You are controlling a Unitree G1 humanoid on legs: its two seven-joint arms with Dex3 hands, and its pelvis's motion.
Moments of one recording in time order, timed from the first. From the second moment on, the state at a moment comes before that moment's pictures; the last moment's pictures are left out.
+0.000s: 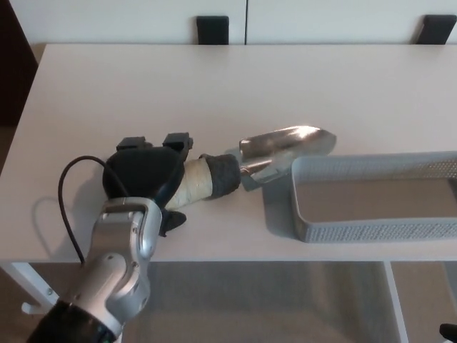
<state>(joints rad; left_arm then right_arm) -0.42 0.29 -0.48 0.31 0.96 0.47 -0.06 -0.12 -0.39 -0.23 1.21 0.13 -0.09 0.34</state>
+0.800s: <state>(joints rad) -0.47 0.21 -0.26 0.44 0.73 0.32 -0.07 -0.14 -0.39 -0.22 1.21 0.12 -0.09 0.34</state>
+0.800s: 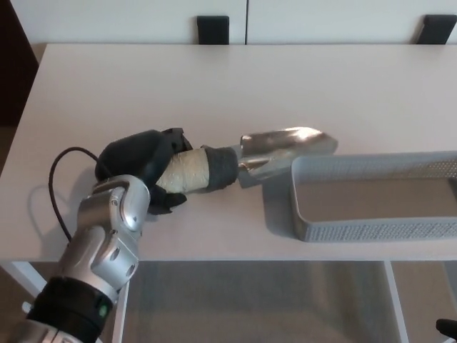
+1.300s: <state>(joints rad) -0.46 -0.01 0.06 0.44 0.51 0.33 -0.08 -0.14 -0.39 -0.22 1.21 0.12 -0.09 0.34</state>
